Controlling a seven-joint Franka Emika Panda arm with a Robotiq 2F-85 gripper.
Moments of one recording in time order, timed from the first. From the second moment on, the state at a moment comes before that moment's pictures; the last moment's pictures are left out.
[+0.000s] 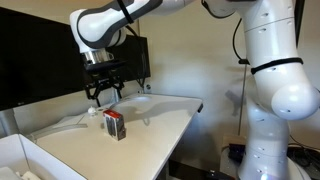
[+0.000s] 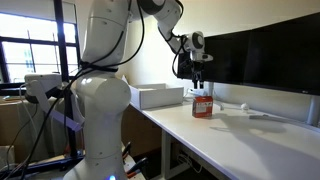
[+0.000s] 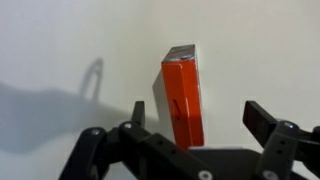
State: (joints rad) arm 0.16 0.19 0.11 -1.79 -0.19 1.88 0.81
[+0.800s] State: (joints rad) arm 0.16 0.21 0.09 -1.79 -0.19 1.88 0.76
